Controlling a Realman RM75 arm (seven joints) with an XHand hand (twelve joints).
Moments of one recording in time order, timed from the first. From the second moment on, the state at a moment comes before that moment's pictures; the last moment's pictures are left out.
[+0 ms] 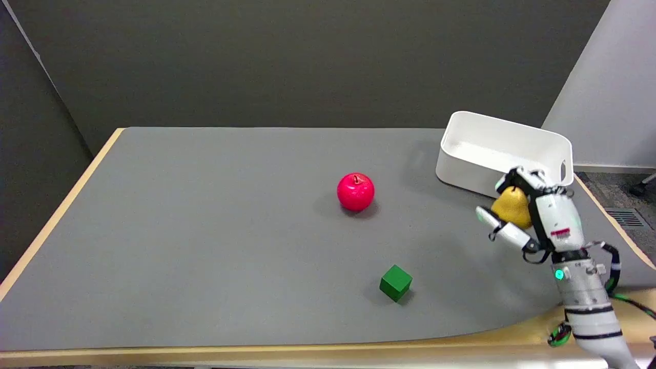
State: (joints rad) arm -0.28 -0.88 -2.01 0.98 0.98 1.47 0.44
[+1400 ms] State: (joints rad) arm 0.35 -0.81 -1.88 0.69 0.73 0.84 0.55
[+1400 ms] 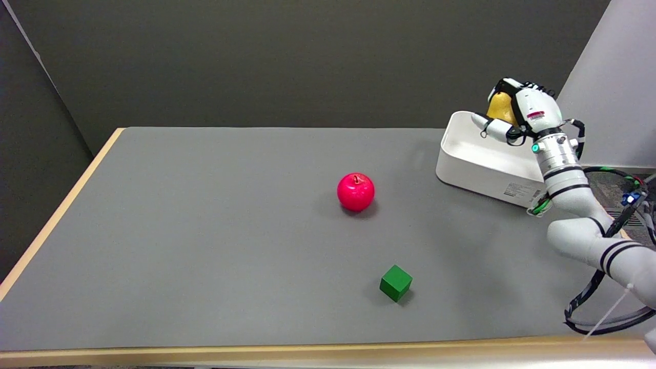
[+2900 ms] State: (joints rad) arm 0.22 -0.80 -1.77 0.74 0.81 0.67 0.59
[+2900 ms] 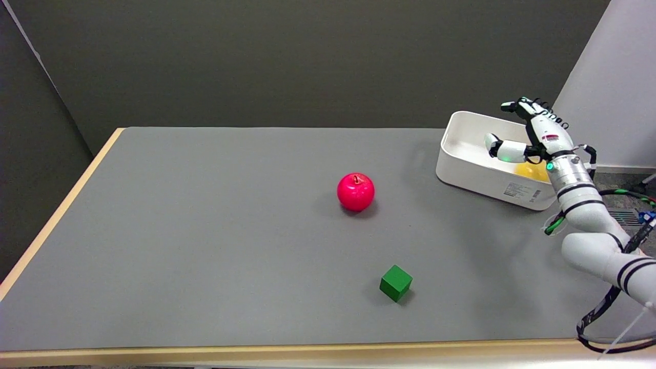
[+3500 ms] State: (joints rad) arm -0.09 -0.85 -1.70 0.98 0.90 1.23 0.59
